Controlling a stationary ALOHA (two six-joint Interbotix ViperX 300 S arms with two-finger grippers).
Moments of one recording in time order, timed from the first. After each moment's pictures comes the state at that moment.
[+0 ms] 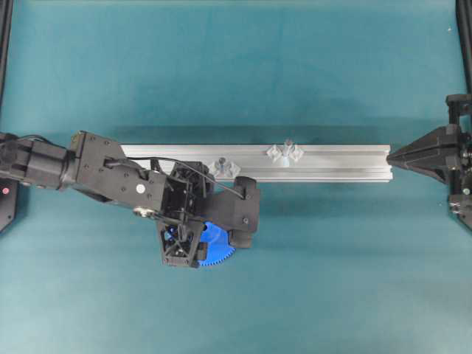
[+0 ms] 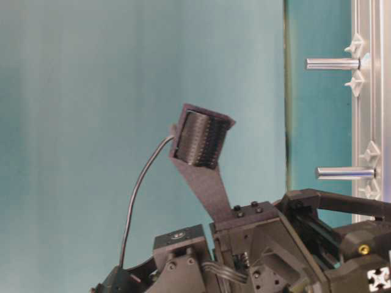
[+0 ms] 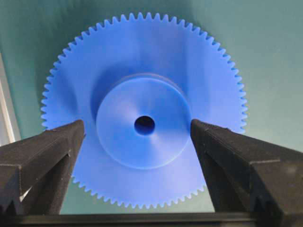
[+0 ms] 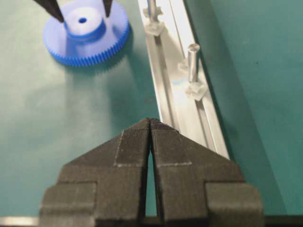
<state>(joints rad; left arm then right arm) -0.12 0.20 0.39 0.01 0.62 -0.02 -0.08 -1.04 1.28 0.04 0.21 0.11</state>
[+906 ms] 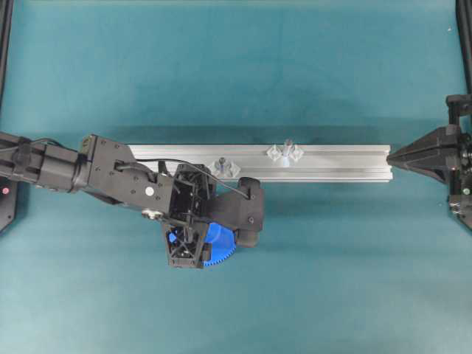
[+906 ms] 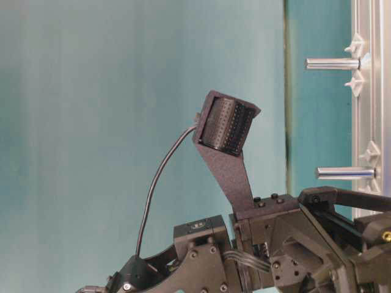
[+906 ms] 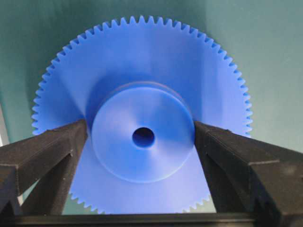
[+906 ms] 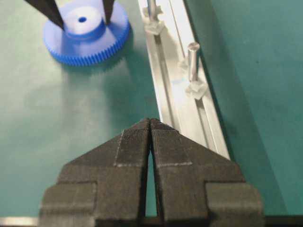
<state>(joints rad) -0.12 0.24 0.37 0.01 0.62 -0.06 -0.08 -1.04 1.28 0.04 0.20 0.11</state>
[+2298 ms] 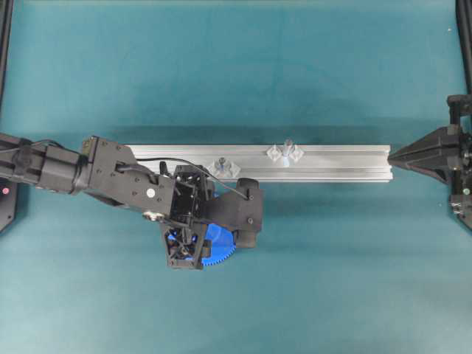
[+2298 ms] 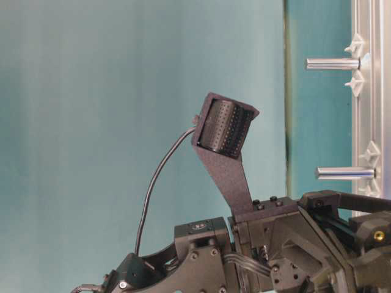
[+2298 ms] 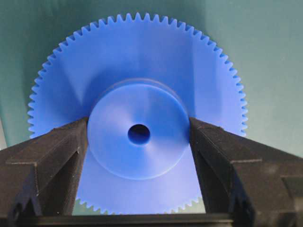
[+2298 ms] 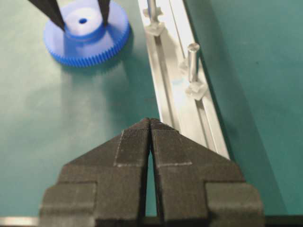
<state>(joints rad) -0.12 0.25 0.36 0.01 0.69 -0.08 -0.08 -1.06 1.29 0.04 0.20 0.11</state>
